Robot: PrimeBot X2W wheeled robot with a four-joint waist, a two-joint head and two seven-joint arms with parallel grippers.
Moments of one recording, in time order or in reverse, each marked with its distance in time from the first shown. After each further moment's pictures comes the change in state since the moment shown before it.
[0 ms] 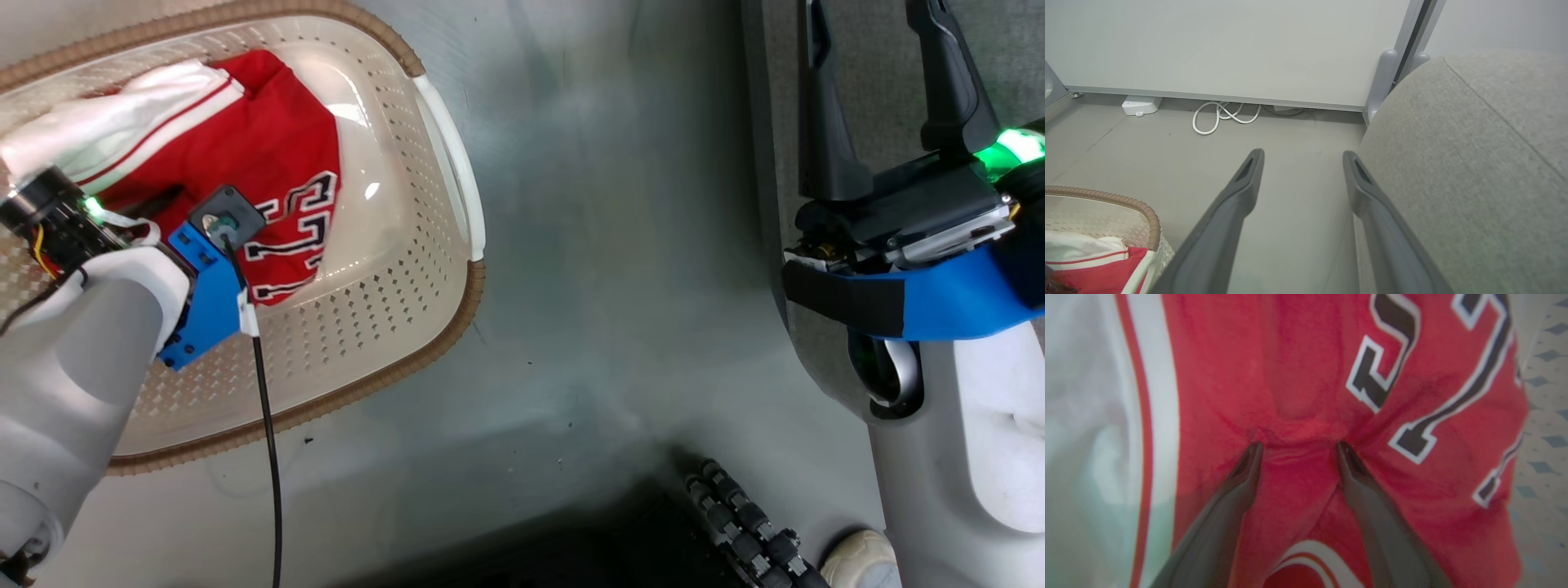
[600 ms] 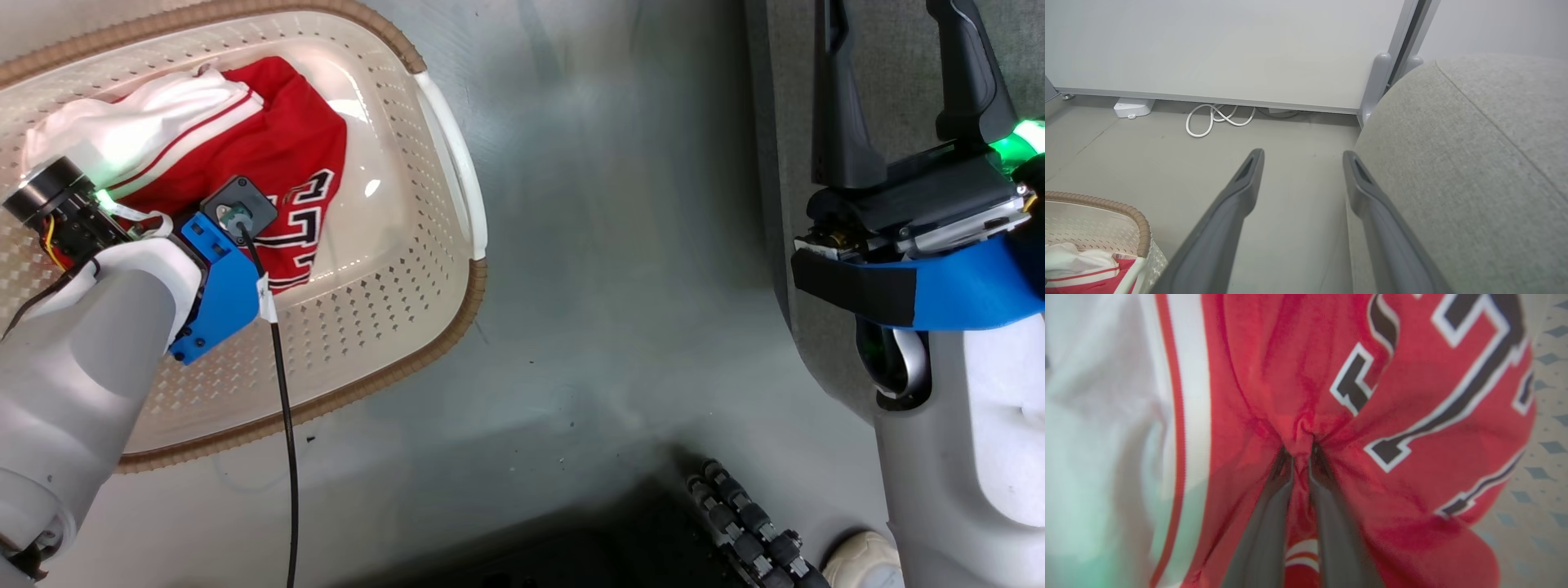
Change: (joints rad) left arm -0.020 -0.015 -0.001 0.001 0.007 -0.002 0.054; right arm -0.013 0.009 -0.022 -0.001 -0.011 0.000 0.000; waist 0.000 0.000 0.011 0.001
